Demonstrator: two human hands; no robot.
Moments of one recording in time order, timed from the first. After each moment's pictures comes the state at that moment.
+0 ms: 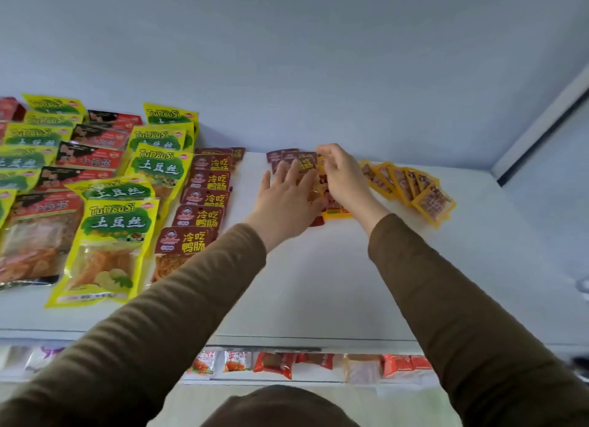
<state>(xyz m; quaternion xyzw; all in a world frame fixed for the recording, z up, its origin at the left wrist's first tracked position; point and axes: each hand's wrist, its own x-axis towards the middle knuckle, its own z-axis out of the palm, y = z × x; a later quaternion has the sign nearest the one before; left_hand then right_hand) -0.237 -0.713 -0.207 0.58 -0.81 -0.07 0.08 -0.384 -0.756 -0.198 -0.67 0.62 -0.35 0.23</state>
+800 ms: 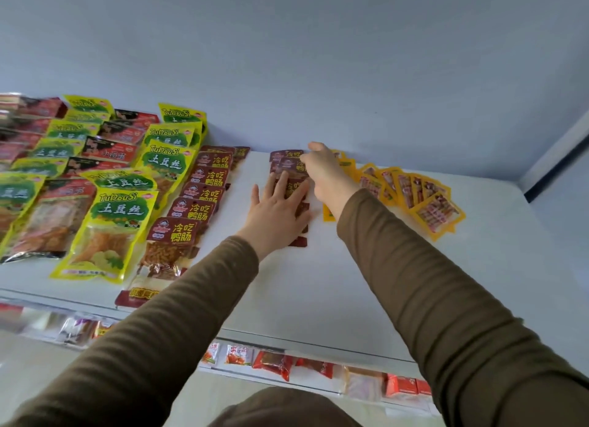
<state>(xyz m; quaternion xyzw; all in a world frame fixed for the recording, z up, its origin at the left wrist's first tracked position) -0.255 -0.702 -0.236 0.64 -0.76 -0.05 0.07 -0.358 -0.787 -0.182 -0.48 0.58 -0.39 0.52</state>
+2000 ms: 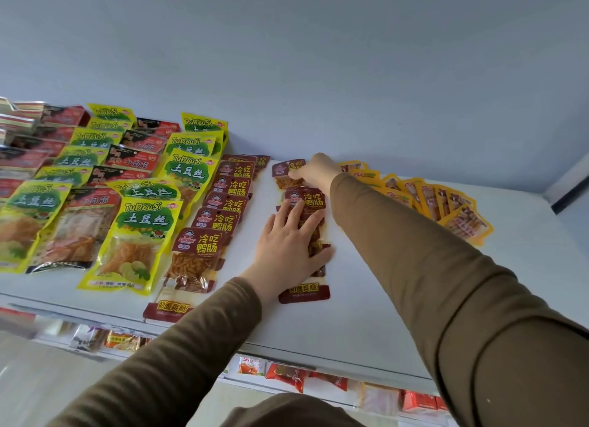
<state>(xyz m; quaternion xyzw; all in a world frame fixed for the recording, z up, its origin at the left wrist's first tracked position) -0.233 -0.666 -0.249 0.63 -0.77 -0.06 0.11 -0.318 -0.839 -0.201 -0.63 0.67 -0.18 0.35</state>
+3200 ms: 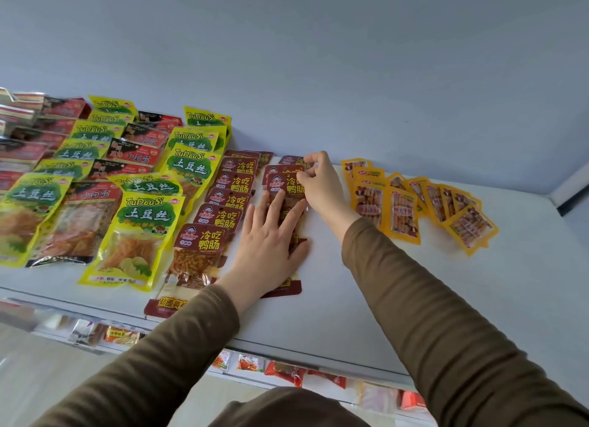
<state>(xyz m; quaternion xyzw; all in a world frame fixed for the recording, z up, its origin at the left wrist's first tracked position) -0.200 -0.652 -0.246 0.64 -0.76 0.00 0.13 -0.316 -0.791 -0.231 -0.63 0.58 -0.39 0.34</state>
